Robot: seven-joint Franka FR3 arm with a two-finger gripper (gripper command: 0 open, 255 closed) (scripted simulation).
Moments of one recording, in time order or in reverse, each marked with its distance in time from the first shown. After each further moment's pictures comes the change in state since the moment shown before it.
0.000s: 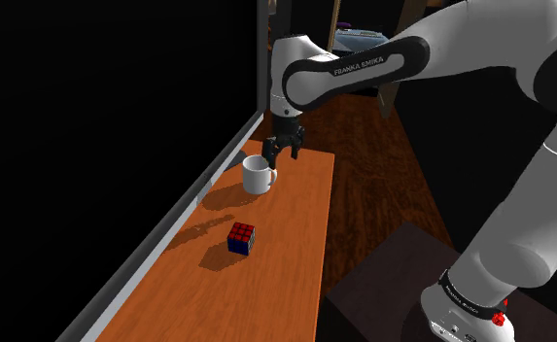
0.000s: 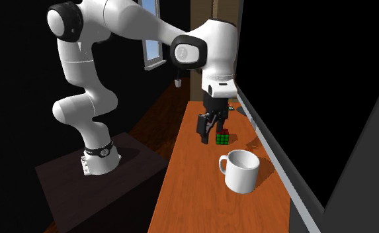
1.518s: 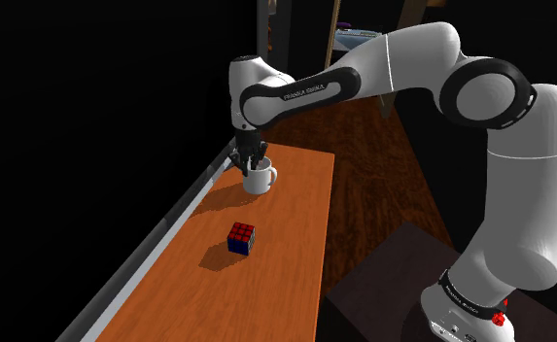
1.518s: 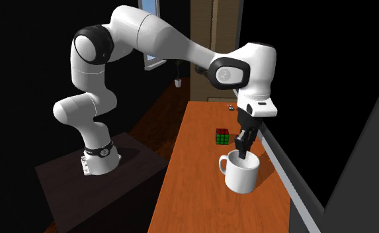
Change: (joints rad) arm 0.099 0.373 0.002 0.360 -0.157 0.017 0.180
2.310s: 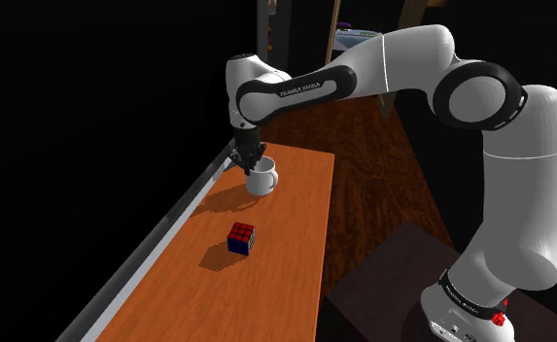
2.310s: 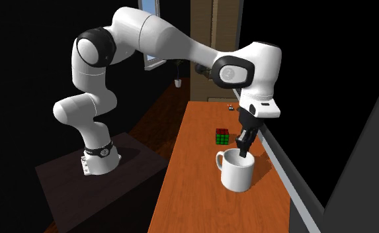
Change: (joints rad) arm 0.000 0.034 0.006 0.062 0.006 -0.072 -0.017
